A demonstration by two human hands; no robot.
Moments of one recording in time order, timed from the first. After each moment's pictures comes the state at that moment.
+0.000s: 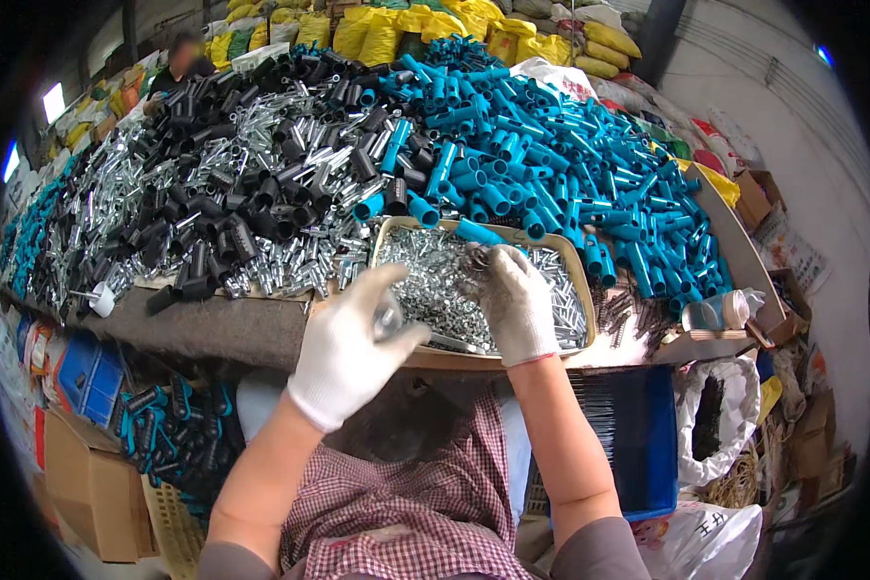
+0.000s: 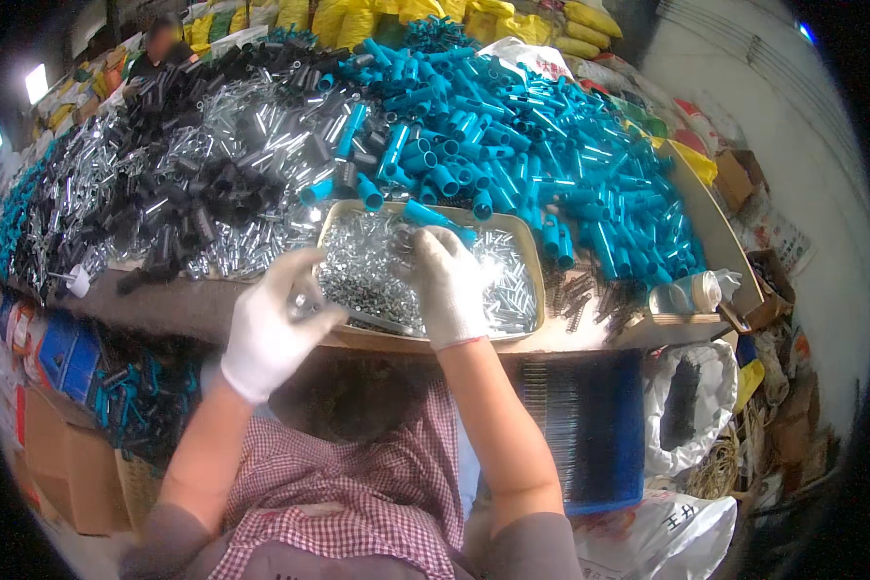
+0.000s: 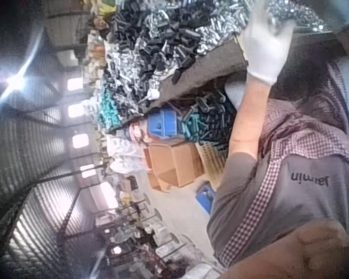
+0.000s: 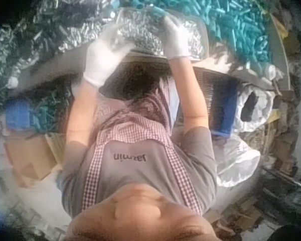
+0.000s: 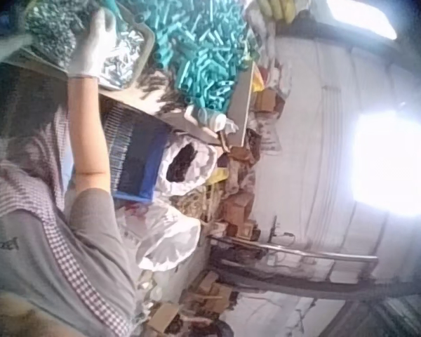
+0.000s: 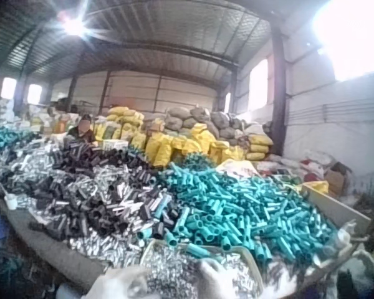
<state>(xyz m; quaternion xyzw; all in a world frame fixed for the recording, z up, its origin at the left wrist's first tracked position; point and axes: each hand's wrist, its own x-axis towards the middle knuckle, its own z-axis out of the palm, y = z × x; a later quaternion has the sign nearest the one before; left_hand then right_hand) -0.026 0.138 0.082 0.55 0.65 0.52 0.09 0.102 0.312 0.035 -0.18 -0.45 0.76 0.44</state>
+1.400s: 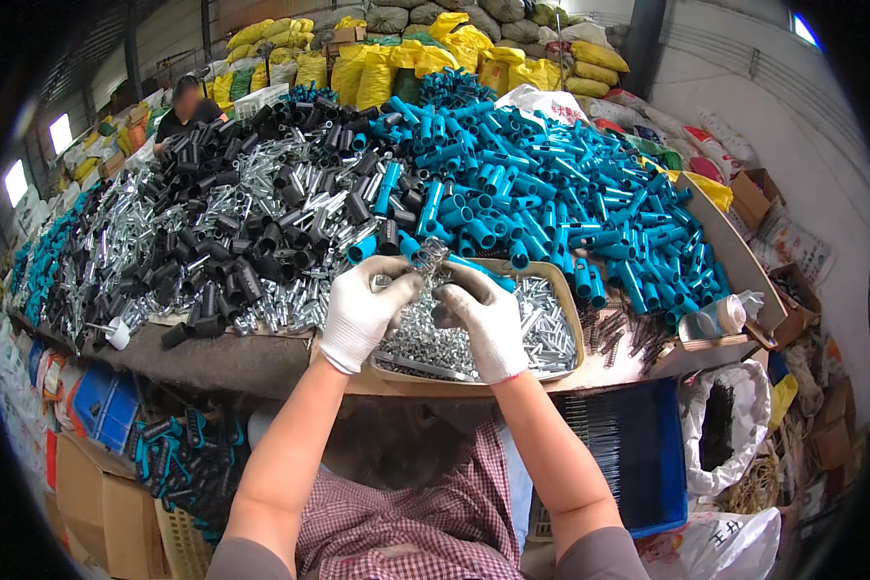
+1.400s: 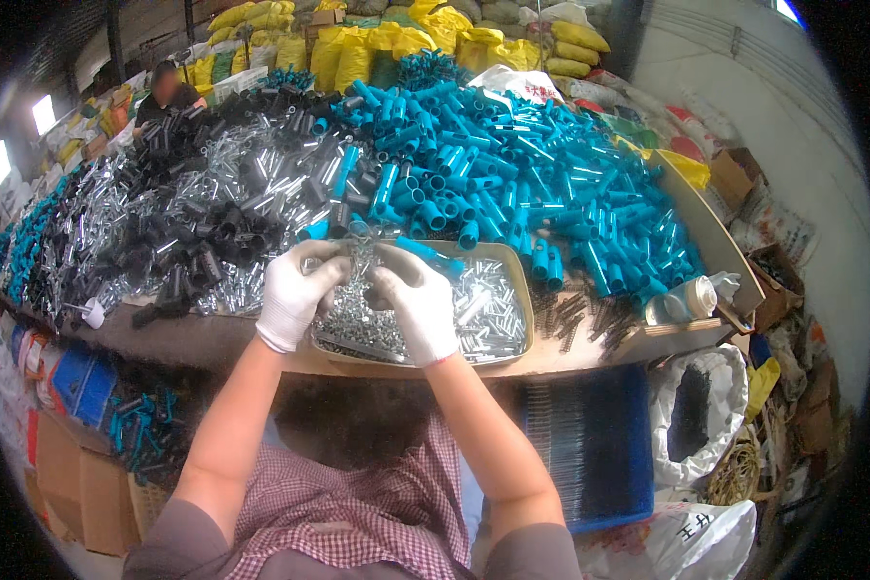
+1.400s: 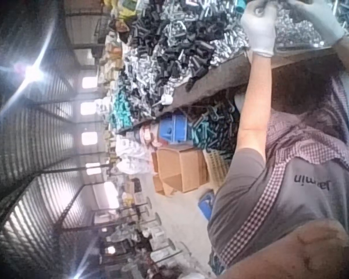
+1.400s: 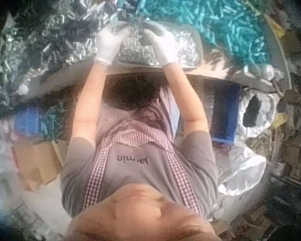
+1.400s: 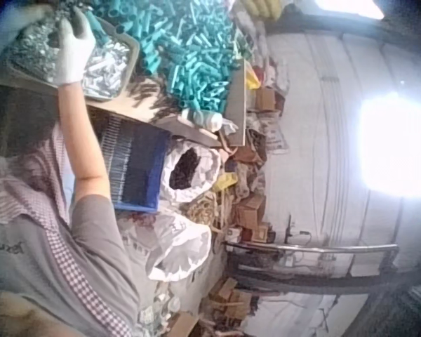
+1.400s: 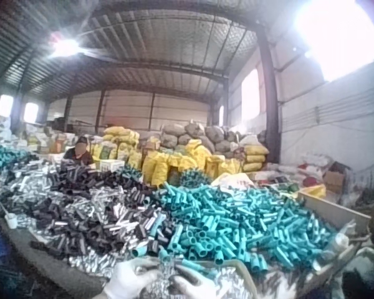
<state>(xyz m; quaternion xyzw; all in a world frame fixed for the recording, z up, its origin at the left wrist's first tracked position) -0.055 0.208 0.079 0.47 0.60 0.63 0.17 0.094 0.301 0.054 -0.19 -0.57 0.68 0.41</state>
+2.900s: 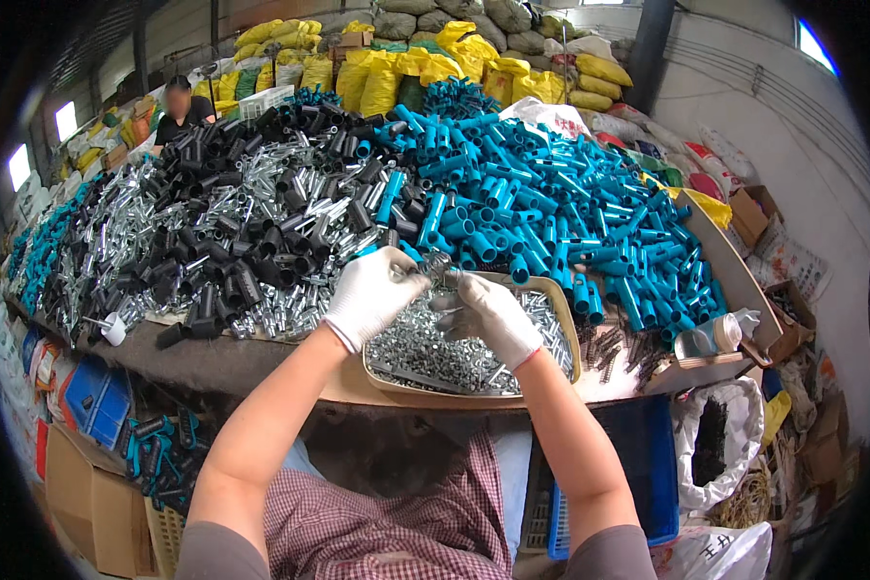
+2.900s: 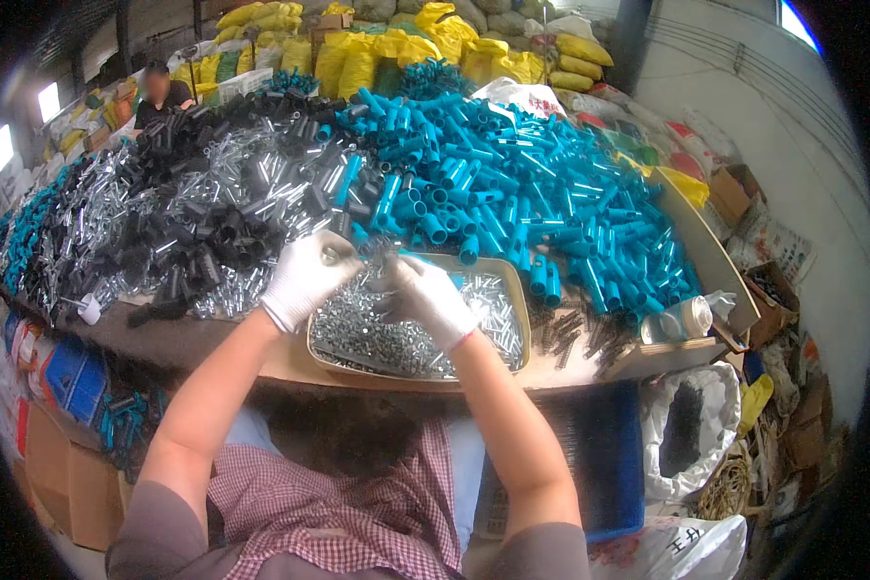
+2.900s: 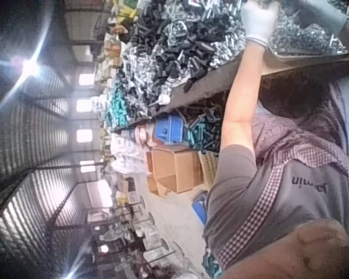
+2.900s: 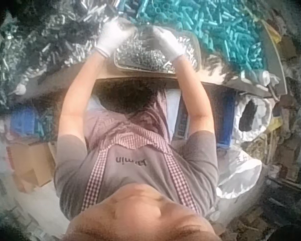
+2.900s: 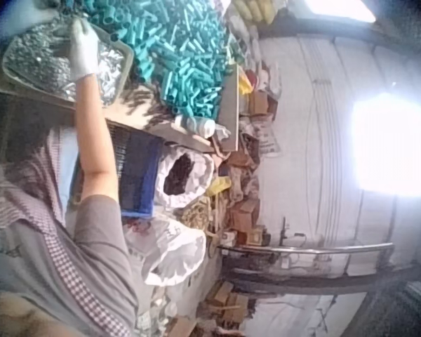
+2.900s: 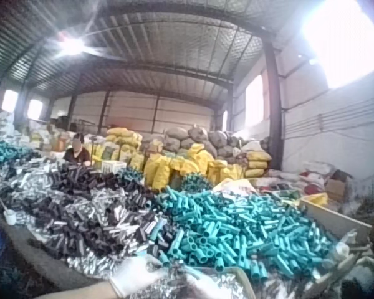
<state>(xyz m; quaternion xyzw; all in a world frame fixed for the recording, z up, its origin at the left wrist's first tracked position) -0.079 0.238 0.085 0.54 0.69 0.48 0.11 0.096 0.355 0.056 -0.18 -0.58 0.77 0.20</state>
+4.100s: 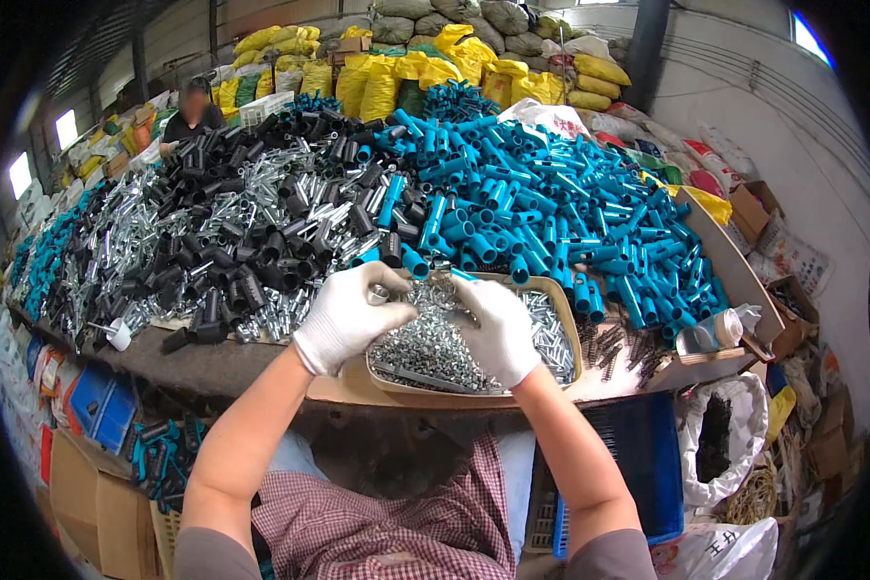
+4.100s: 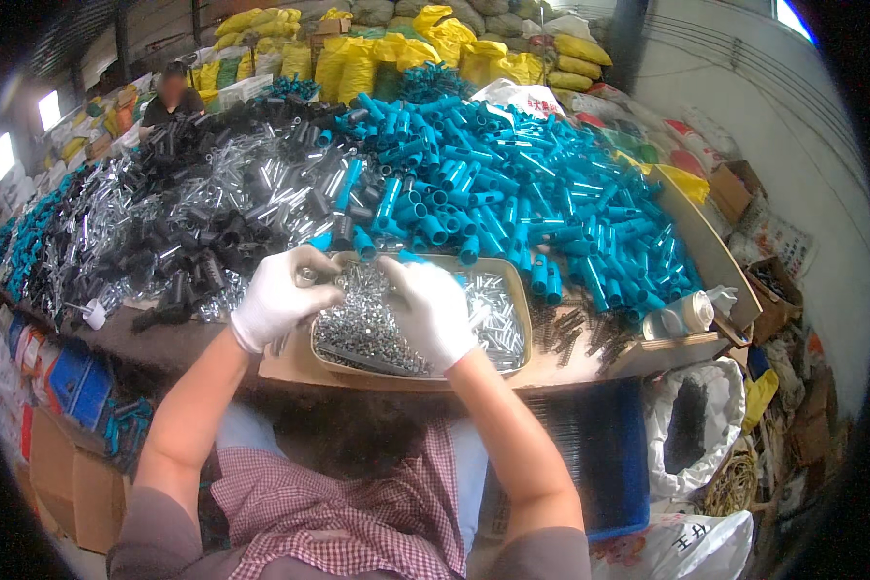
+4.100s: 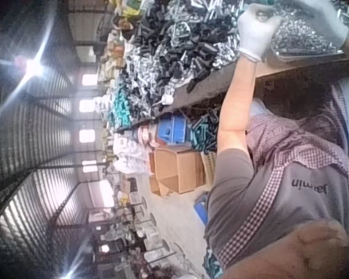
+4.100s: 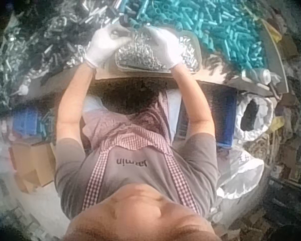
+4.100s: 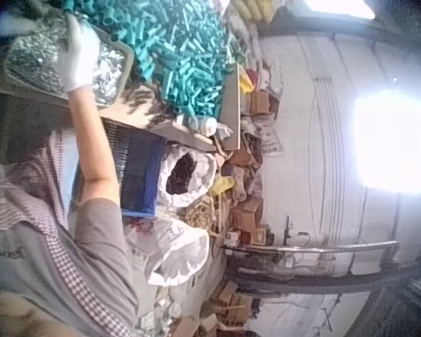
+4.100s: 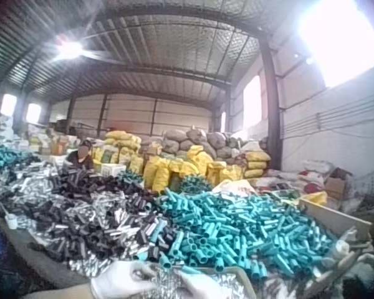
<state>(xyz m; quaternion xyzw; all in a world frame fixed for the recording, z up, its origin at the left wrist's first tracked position) -0.066 0.192 0.115 0.55 0.62 0.51 0.23 0.106 0.331 0.059 -0.14 -0.89 0.07 0.44</state>
